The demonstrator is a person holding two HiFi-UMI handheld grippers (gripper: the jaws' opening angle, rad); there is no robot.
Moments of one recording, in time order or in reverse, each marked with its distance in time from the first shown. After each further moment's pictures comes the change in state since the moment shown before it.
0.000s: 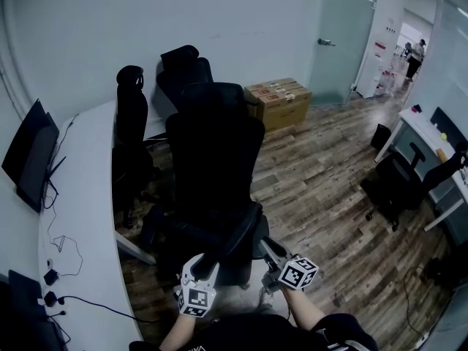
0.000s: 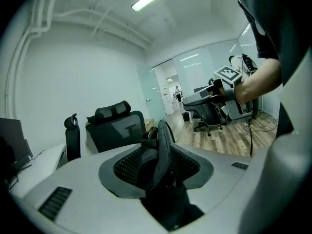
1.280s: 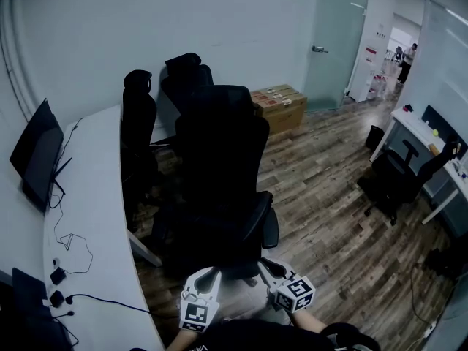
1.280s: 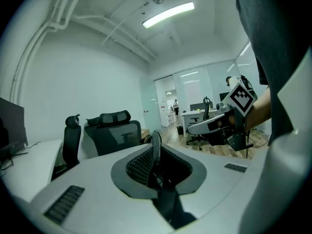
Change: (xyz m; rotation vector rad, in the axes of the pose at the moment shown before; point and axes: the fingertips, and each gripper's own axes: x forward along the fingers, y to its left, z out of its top) left arm -0.142 -0.004 -0.010 -0.104 -0.143 -0.063; right arm -0.050 0.129 -0.110 -0.440 0.167 -0.108
